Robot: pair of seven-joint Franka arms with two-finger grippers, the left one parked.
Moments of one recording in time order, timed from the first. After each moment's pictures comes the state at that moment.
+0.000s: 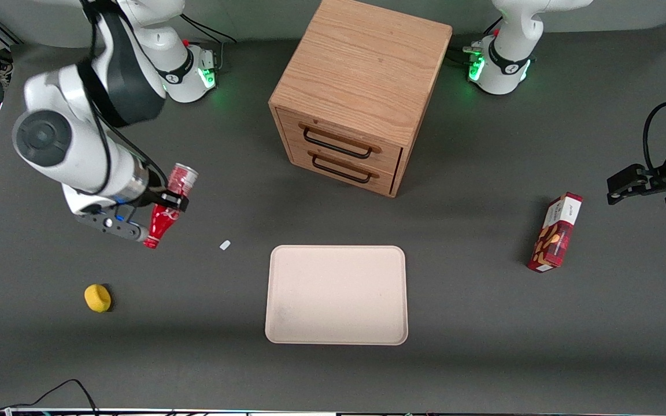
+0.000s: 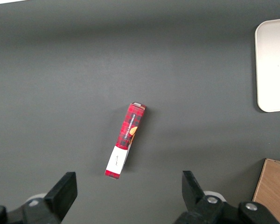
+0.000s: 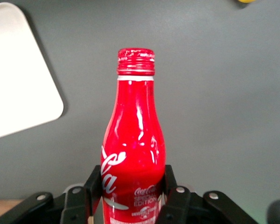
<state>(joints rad) 0.21 0.17 0.07 -1.64 -0.02 1.65 0.62</state>
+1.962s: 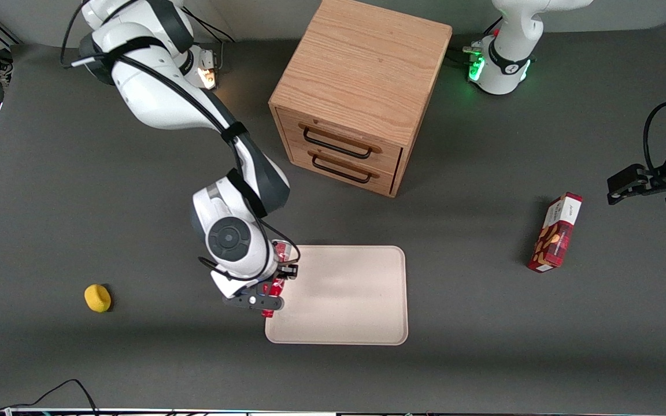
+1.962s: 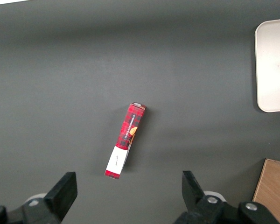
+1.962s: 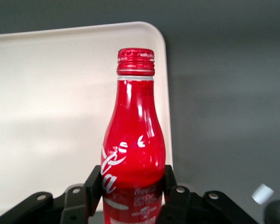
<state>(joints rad) 0.44 0.94 0.07 -1.03 -0.08 1.97 0.61</state>
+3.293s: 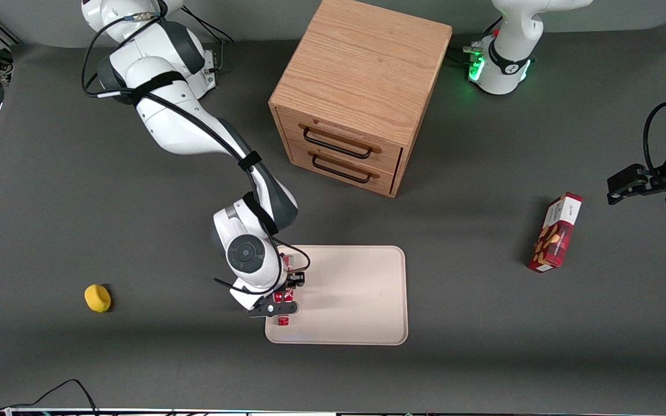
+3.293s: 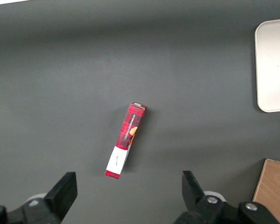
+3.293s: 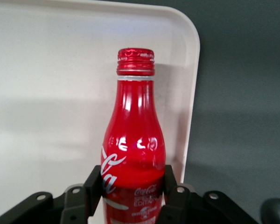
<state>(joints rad) 0.44 1.06 0.06 -1.02 -0.08 2.10 0.45</state>
